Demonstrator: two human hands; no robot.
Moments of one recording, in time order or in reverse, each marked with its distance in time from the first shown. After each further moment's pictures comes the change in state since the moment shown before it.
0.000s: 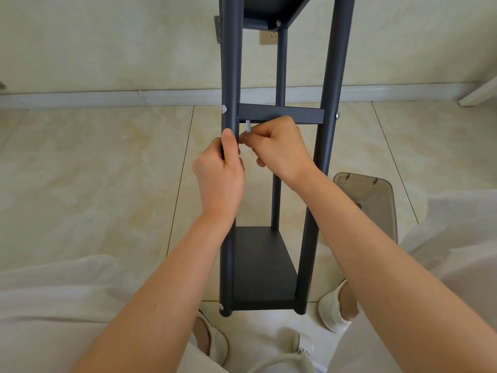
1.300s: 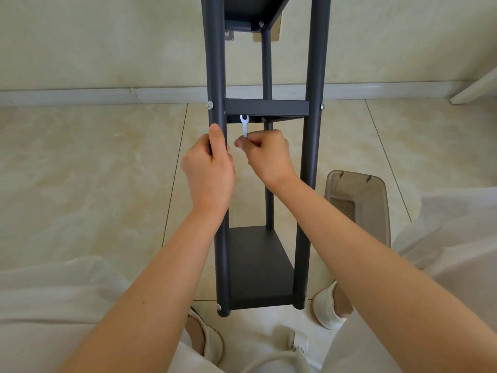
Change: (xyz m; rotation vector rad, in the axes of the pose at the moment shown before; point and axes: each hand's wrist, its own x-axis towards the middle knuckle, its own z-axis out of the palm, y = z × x) left_hand 0.005 0.001 0.002 -0.046 0.026 -0.088; right_hand 0.010 0.033 0.024 0.027 0.096 0.087
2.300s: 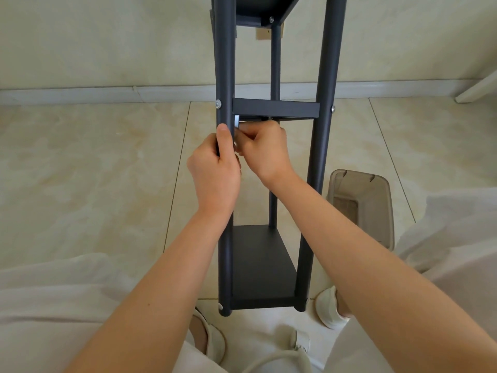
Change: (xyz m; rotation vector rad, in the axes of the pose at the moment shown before) left_hand -0.004 0.000 -0.001 0.062 -0.019 0.092; right_hand 0.002 -0.011 0.006 0.019 0.041 -0.156
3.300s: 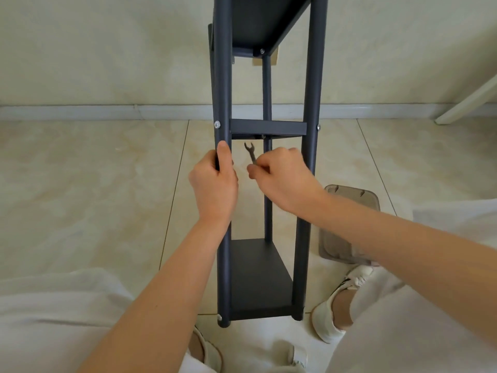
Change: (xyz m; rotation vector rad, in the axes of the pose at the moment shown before) left_hand 0.002 0.001 -0.004 -0.034 -0.008 -0.015; right_hand -0.035 -0.032 -0.049 -0.478 -0.287 -0.027
